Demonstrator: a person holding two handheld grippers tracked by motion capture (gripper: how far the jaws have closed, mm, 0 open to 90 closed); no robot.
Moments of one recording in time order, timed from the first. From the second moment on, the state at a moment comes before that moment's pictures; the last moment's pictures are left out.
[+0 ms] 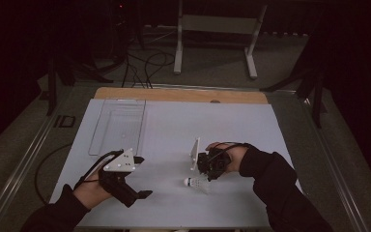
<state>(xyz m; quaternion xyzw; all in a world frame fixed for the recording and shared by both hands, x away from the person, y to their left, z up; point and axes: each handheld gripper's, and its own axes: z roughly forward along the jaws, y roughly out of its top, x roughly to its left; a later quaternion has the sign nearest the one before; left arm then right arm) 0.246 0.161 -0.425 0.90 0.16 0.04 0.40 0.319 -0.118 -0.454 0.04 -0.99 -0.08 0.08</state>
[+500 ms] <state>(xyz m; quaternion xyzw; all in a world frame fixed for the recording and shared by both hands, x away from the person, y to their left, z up) 0.257 0.135 -0.411 0.92 0.14 0.04 0.37 0.317 -0.116 -0.453 0.04 -0.99 -0.09 0.08</state>
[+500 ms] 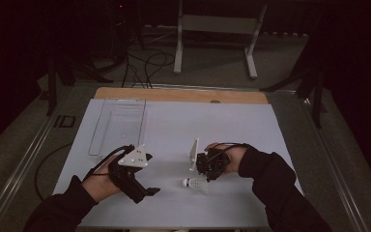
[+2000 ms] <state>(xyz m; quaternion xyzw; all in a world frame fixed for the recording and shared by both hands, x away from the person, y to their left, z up) 0.260 0.068 -0.439 0.95 0.01 0.02 0.31 0.313 -0.107 -0.448 0.06 -0.99 -0.11 0.09</state>
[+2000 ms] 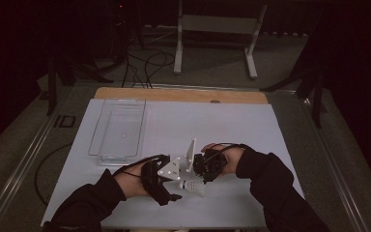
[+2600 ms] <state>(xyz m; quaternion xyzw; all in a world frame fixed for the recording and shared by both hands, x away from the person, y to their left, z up) 0.257 0.058 -0.451 0.95 -0.01 0.03 0.30 0.310 -0.106 -0.444 0.06 -0.99 -0.11 0.10</state>
